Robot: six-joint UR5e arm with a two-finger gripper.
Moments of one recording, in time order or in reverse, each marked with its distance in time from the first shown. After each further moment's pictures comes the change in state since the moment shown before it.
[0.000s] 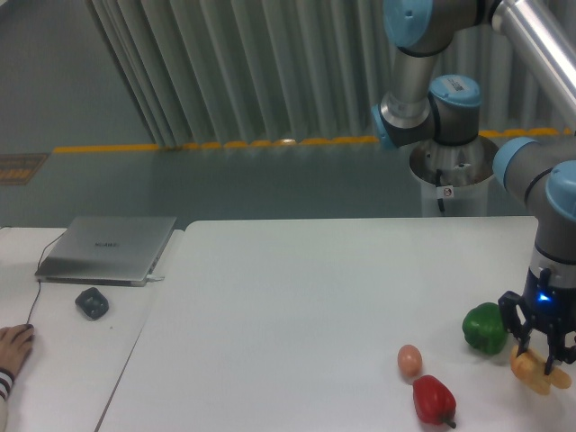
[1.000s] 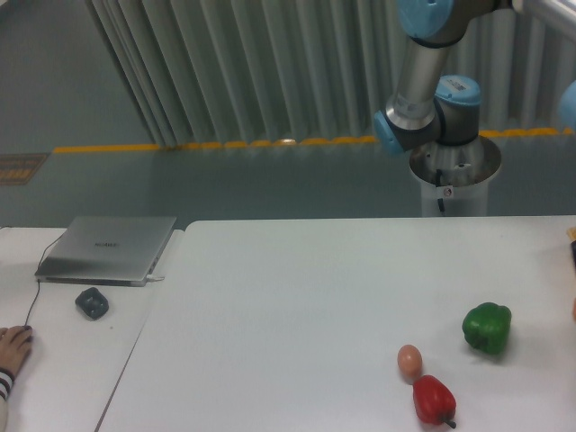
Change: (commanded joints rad) arm 0.066 0.052 0.038 -0.100 -0.005 0.138
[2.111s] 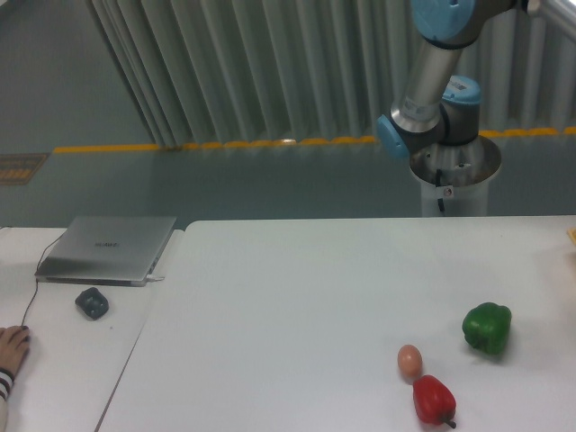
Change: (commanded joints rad) arm 0.208 -0.003 -0.006 -0.194 0.198 0.718
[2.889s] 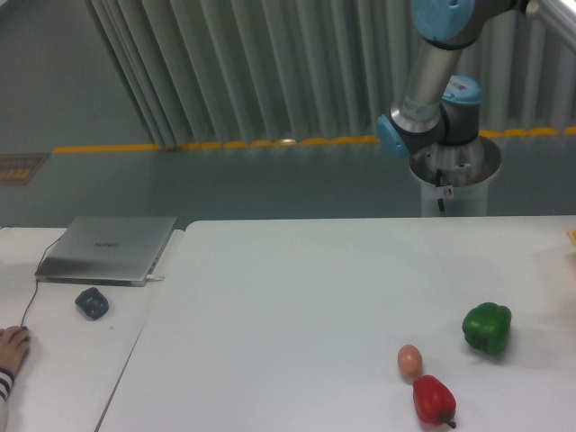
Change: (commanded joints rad) arm -0.006 -0.006 -0.135 0.216 0.044 -0.009
